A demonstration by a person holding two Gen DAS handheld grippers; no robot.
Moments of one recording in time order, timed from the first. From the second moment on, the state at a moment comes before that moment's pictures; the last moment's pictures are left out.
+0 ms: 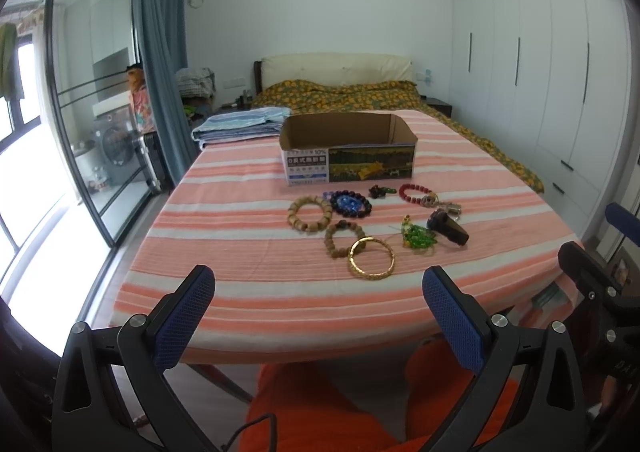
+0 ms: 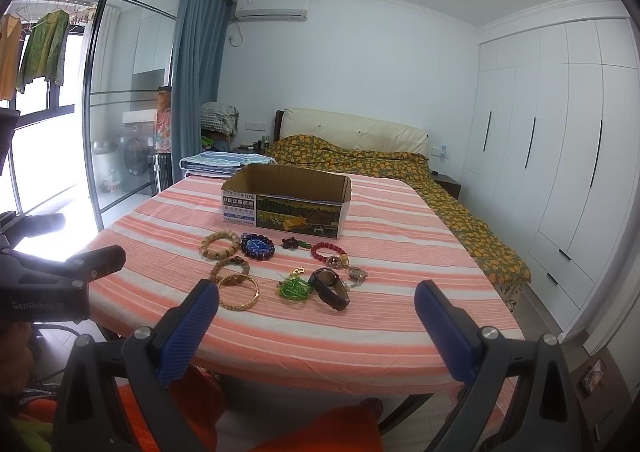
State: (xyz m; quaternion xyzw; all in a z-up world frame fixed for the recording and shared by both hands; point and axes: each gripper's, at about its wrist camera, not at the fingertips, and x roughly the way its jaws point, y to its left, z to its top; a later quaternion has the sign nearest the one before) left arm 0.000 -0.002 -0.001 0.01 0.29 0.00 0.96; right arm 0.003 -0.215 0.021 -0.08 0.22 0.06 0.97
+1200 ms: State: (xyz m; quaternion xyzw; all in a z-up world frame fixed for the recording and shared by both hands) left arm 0.003 -0.007 -0.004 0.03 0.30 0.00 0.95; right arm 0.006 -0.222 0.025 -0.07 0.22 0.06 0.97
